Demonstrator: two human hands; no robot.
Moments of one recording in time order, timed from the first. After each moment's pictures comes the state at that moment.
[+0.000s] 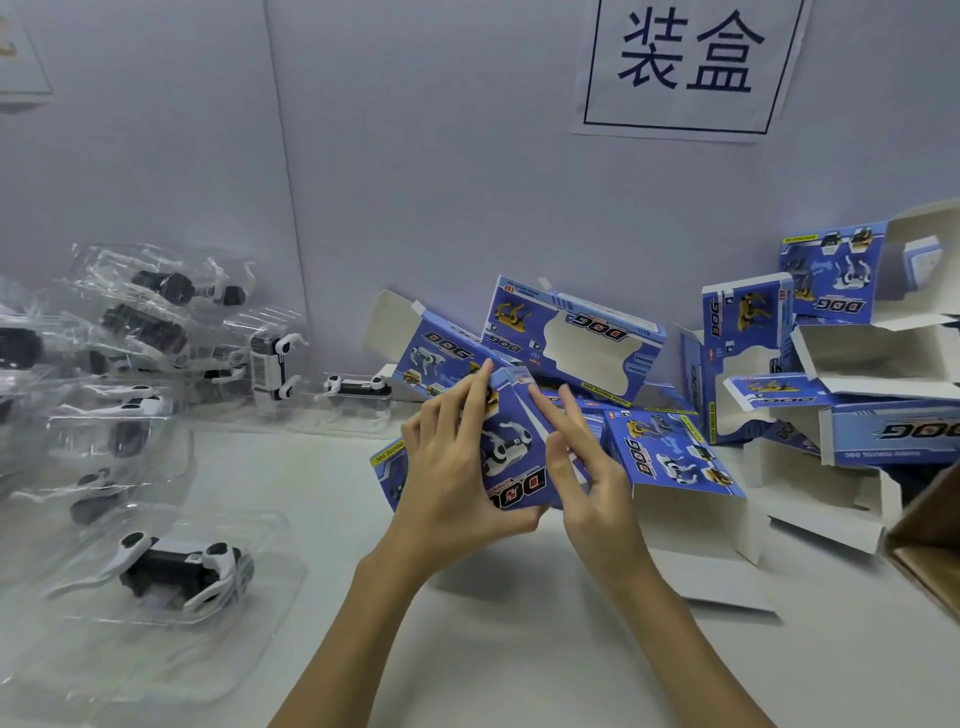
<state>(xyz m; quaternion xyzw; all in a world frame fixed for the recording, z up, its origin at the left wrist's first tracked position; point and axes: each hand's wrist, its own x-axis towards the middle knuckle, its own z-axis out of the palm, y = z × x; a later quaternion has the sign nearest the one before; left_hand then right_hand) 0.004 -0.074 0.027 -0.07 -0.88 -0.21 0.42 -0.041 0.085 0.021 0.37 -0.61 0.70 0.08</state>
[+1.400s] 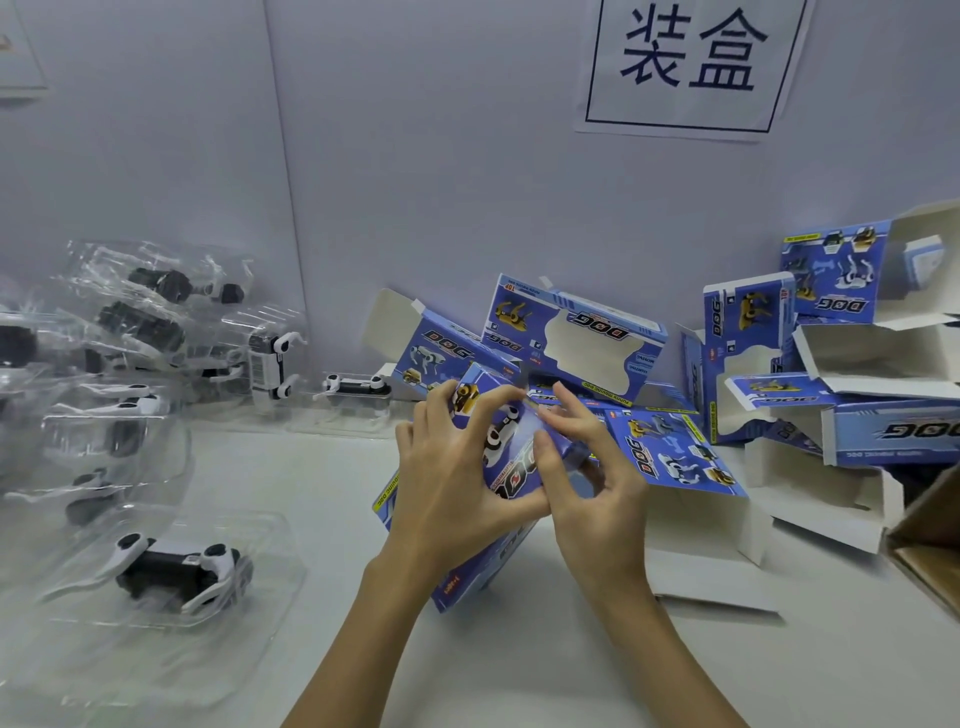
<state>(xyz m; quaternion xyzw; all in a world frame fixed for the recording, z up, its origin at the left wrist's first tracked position) 0.012 -0.066 0.033 -0.01 -0.87 -0.23 0.43 -0.033 0.072 0.016 0.31 -0.61 0.68 0.25</state>
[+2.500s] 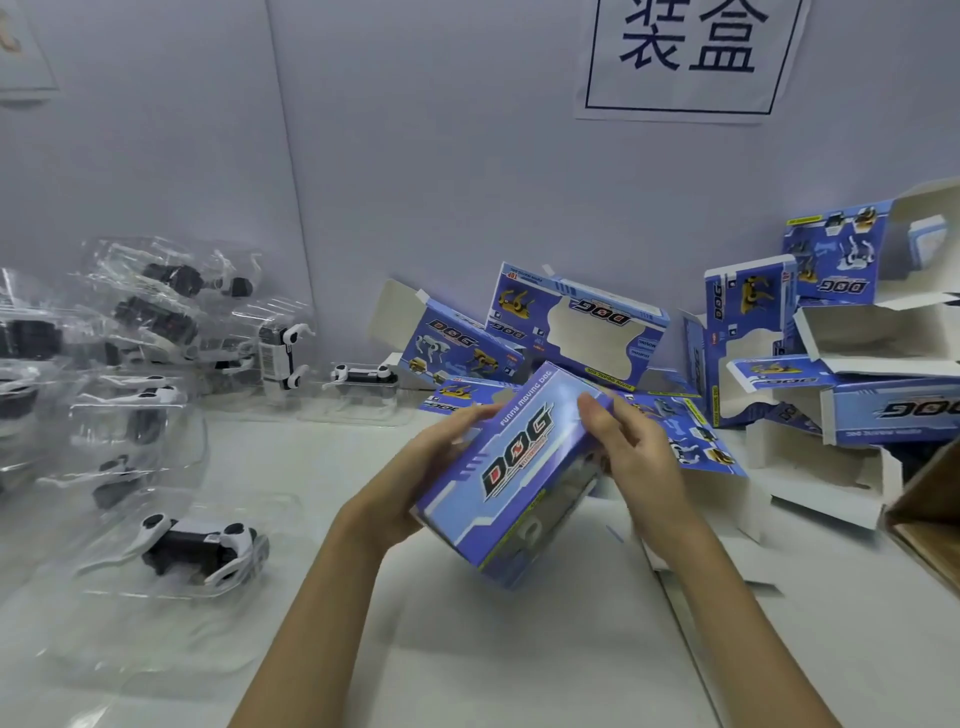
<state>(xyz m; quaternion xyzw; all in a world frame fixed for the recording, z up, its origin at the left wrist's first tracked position) 0.018 -0.108 0.039 -0.02 -0.65 -0.76 -0.03 -0.065 0.113 0.033 0.26 -0.65 0.72 0.02</state>
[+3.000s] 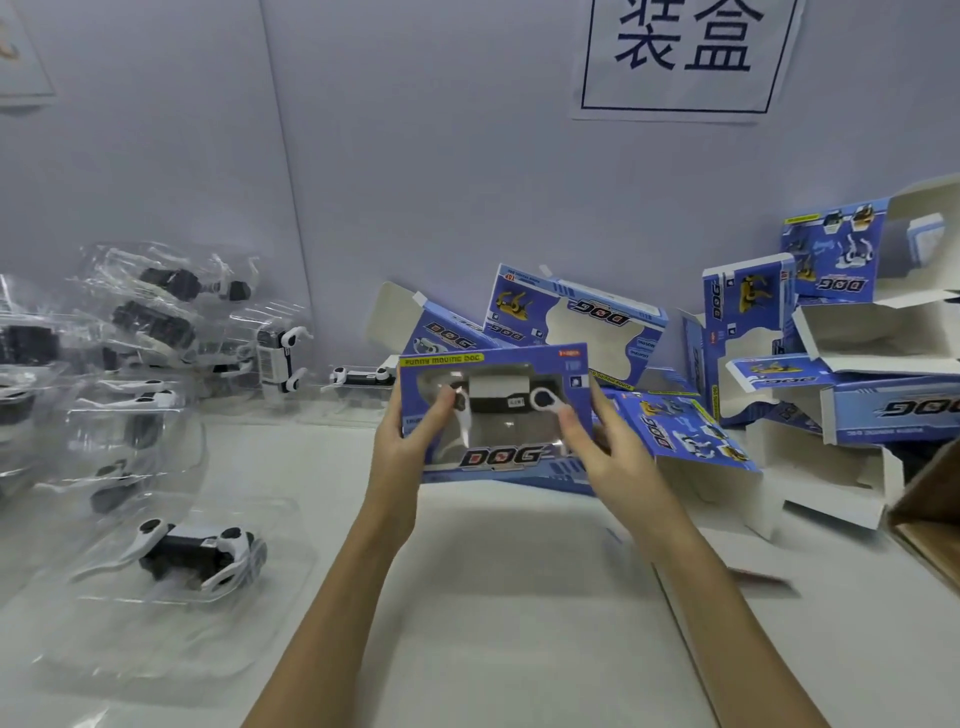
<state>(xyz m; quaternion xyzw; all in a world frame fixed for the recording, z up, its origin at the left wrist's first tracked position) -0.003 -0.105 0.020 -0.01 -0.58 -0.75 0.30 -0.056 0.104 0.036 0.26 -0.72 0.64 0.03</state>
